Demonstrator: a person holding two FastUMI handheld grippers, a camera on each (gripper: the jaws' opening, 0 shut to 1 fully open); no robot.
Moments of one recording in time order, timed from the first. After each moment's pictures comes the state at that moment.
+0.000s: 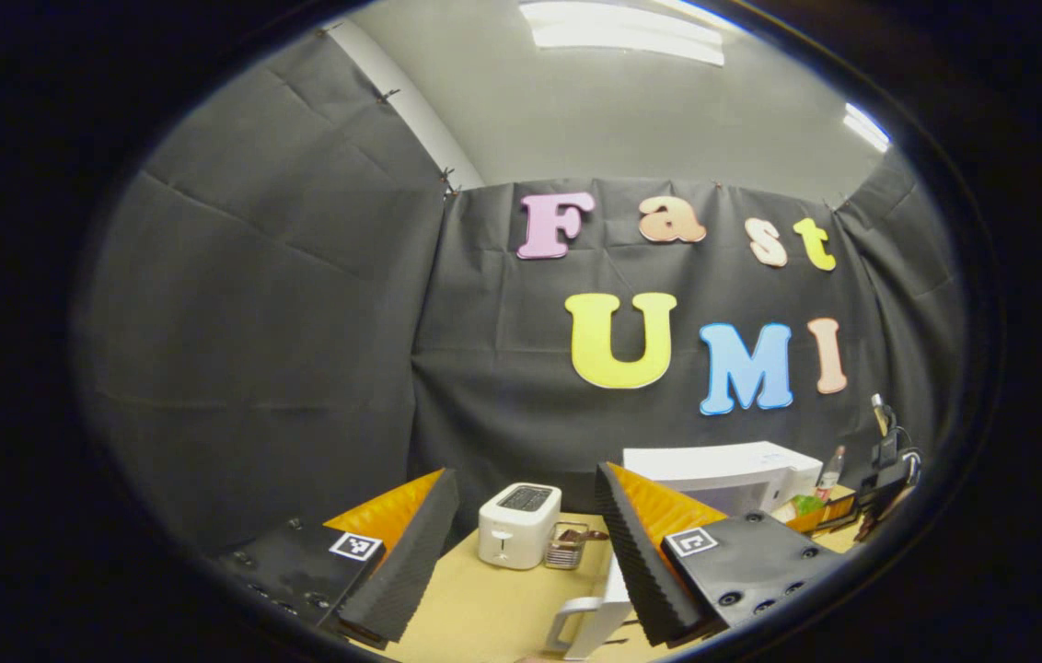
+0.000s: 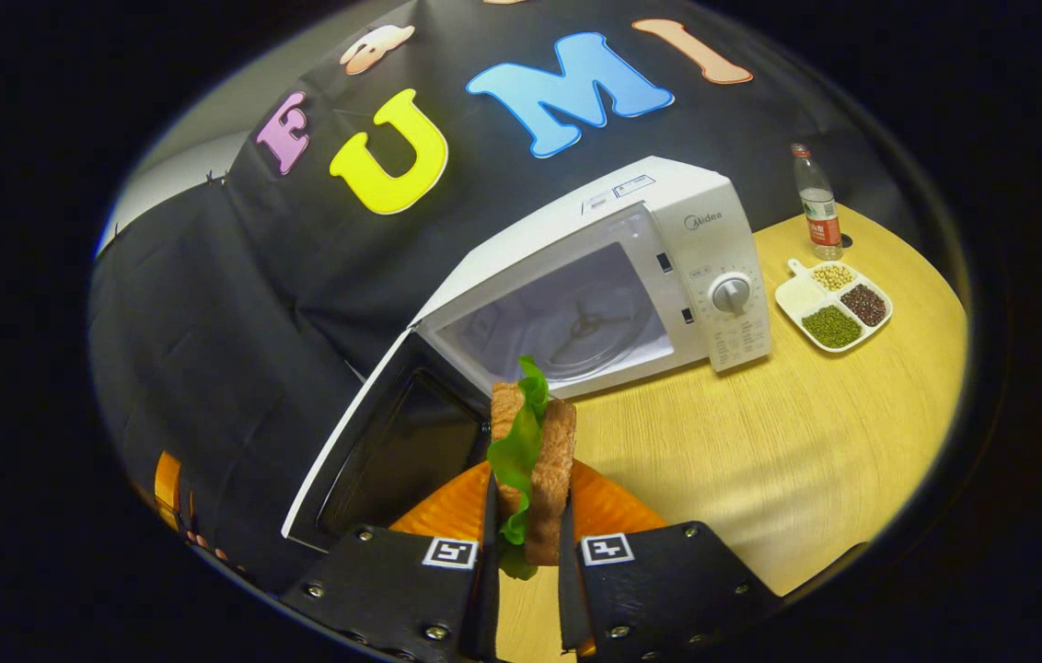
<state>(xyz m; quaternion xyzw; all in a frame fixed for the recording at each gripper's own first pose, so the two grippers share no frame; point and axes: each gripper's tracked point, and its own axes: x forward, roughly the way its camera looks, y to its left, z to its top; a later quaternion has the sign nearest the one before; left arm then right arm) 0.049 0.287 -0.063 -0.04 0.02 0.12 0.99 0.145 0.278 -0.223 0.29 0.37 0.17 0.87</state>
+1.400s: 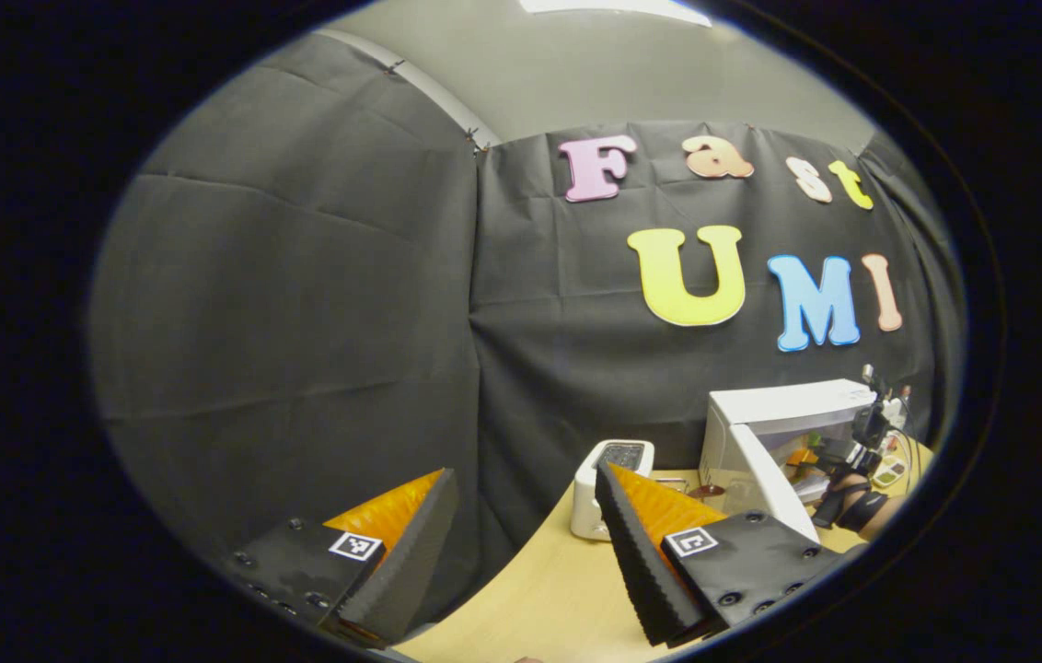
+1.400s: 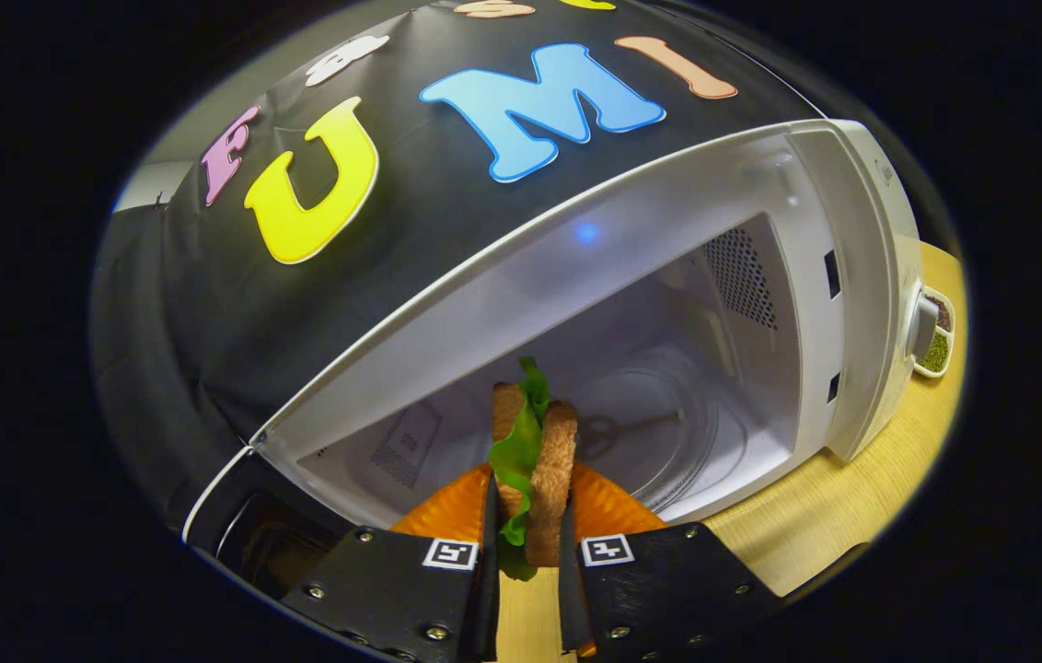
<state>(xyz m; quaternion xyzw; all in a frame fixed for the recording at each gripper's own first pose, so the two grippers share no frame) 0.067 0.396 -0.138 0.01 0.10 0.18 0.98 0.350 0.344 -0.318 0.29 0.25 0.04 0.92</state>
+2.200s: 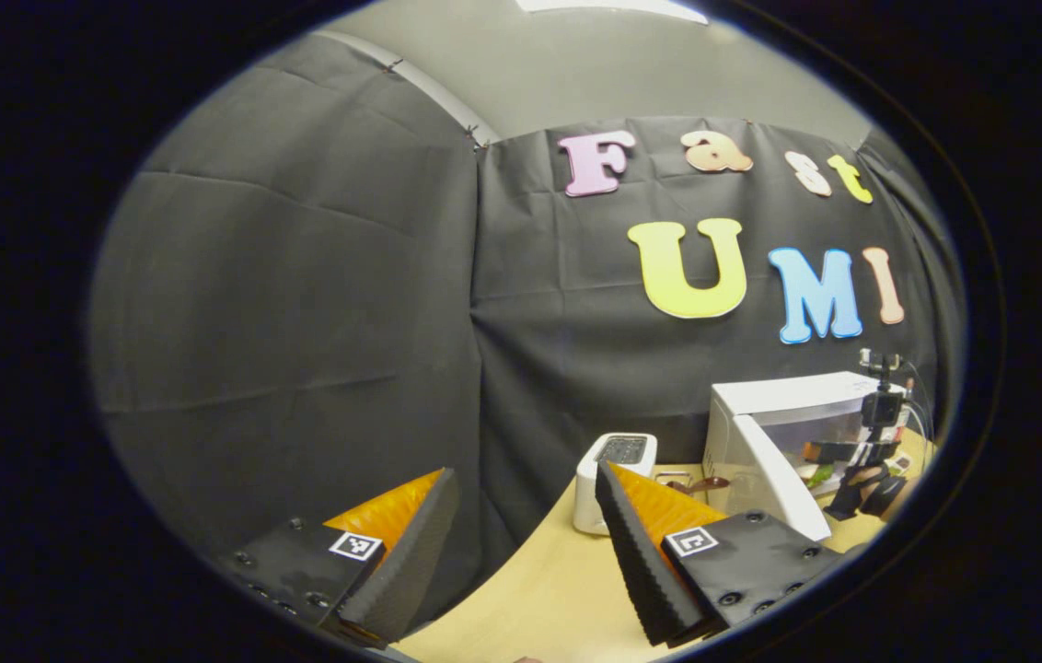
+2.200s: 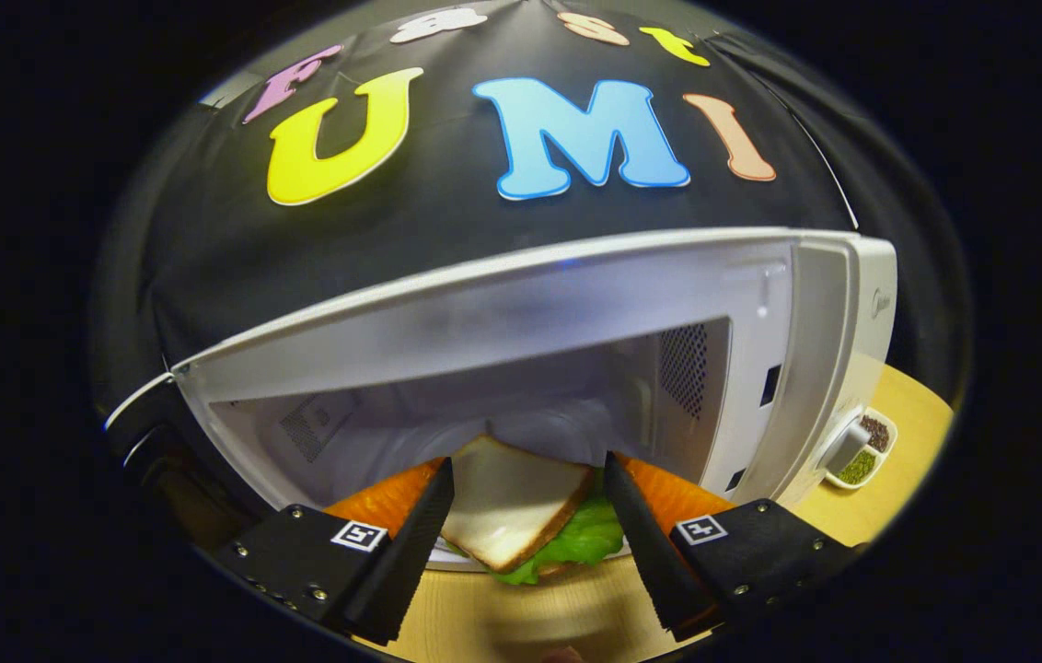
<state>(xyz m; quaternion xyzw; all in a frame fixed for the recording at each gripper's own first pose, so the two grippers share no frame) 0.064 0.396 -0.144 0.01 0.10 0.18 0.98 0.339 0.289 -0.298 0.10 0.22 0.00 0.97</state>
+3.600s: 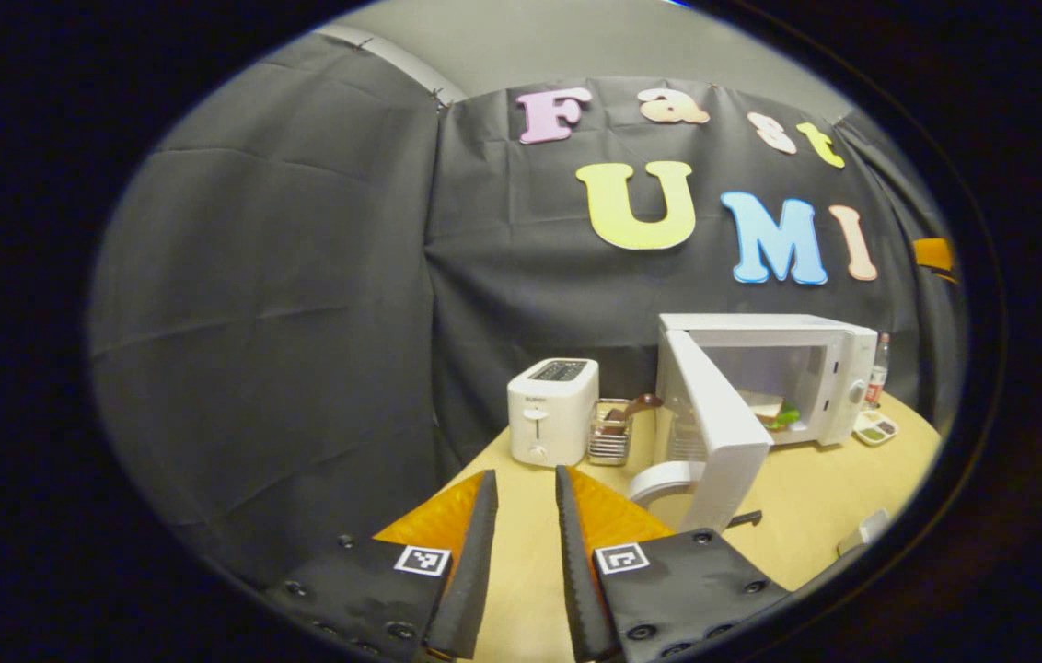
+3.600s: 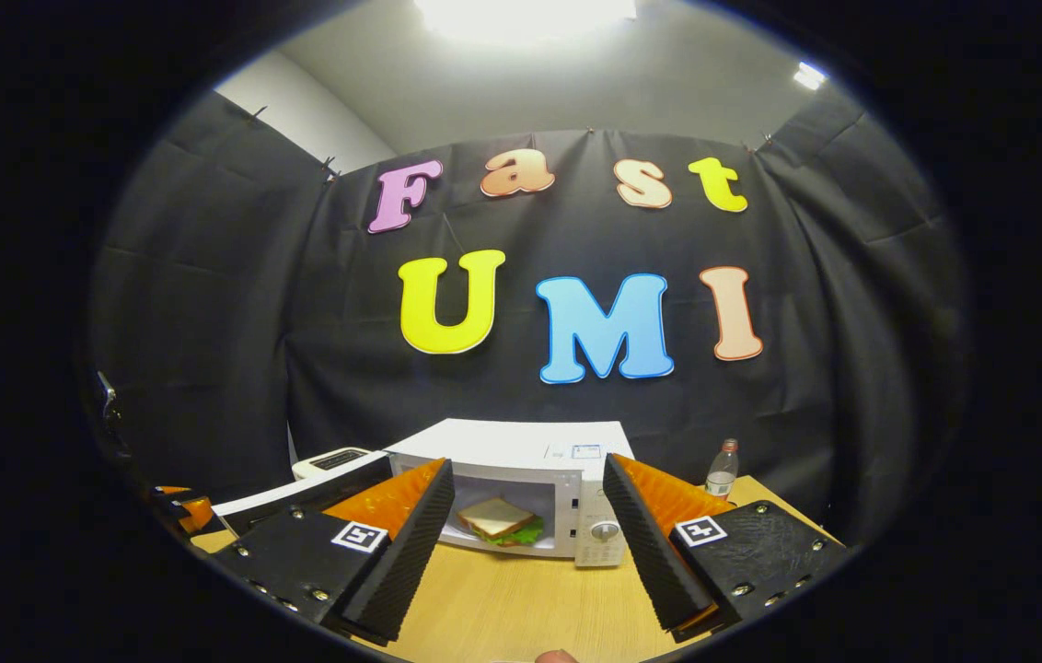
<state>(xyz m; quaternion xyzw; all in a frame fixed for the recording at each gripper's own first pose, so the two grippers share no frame) 0.049 0.278 -0.258 -0.01 0.18 0.14 0.97 0.115 0.172 -0.052 0.04 0.06 0.09 0.99</state>
